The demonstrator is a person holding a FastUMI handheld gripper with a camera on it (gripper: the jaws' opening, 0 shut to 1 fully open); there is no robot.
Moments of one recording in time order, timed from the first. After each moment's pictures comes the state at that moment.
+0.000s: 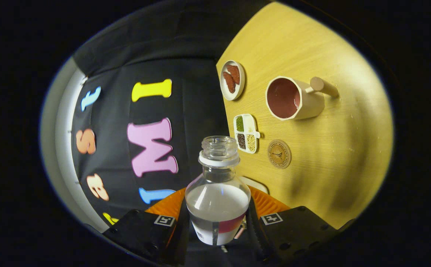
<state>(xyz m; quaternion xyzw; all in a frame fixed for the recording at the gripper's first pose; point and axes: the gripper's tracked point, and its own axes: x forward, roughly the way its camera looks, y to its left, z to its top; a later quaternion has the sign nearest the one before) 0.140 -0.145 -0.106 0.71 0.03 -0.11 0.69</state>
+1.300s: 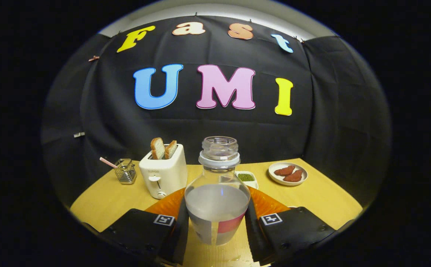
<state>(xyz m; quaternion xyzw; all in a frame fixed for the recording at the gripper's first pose) 0.177 -0.126 -0.101 -0.02 0.05 -0.09 0.99</state>
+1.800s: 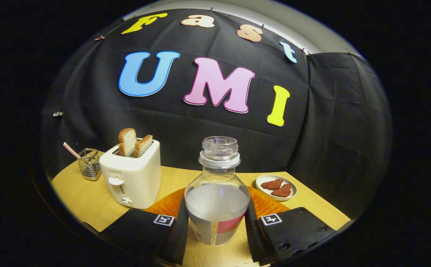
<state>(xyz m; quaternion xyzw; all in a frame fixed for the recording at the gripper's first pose) 0.259 -0.166 -0.125 -0.07 0.05 -0.18 0.98</state>
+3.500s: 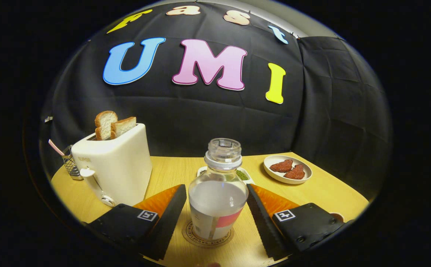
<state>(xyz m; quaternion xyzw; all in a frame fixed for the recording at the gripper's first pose) 0.293 -0.175 -0.190 -0.02 0.07 -0.18 0.98</state>
